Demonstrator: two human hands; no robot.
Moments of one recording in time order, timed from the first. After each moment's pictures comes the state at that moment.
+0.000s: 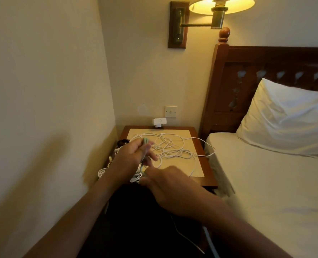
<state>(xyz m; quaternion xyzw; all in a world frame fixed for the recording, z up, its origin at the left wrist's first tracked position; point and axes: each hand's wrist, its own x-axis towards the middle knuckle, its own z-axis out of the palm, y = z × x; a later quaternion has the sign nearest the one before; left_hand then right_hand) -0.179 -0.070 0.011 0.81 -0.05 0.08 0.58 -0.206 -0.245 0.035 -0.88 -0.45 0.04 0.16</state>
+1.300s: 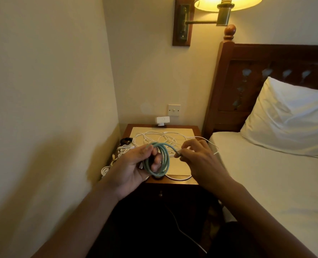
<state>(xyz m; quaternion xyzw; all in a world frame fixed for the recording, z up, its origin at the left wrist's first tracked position) -0.198 -0.069 0.008 0.50 -0.12 -0.10 0.85 -0.125 -0.296 -0.013 -0.90 -0.35 -0.19 0.17</state>
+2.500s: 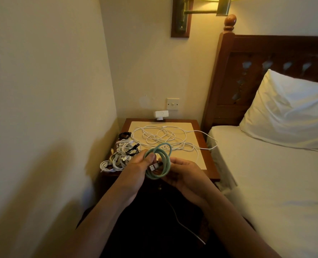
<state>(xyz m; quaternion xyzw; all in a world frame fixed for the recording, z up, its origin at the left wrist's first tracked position) -0.208 -0.095 -0.019 0.70 0.06 0.01 0.71 -0.166 -0.256 -0.032 -0.54 -0.07 0.28 0.79</state>
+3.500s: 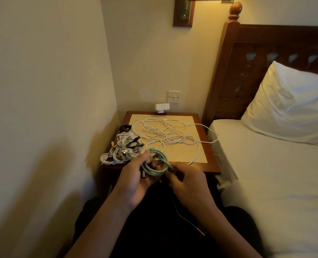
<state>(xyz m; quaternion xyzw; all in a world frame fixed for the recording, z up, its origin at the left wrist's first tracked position) -0.218 -0.101 -0.035 0.46 0.15 -0.02 0.88 -0.194 -0.259 -0.064 -0.88 -0.19 -0.07 0.44</state>
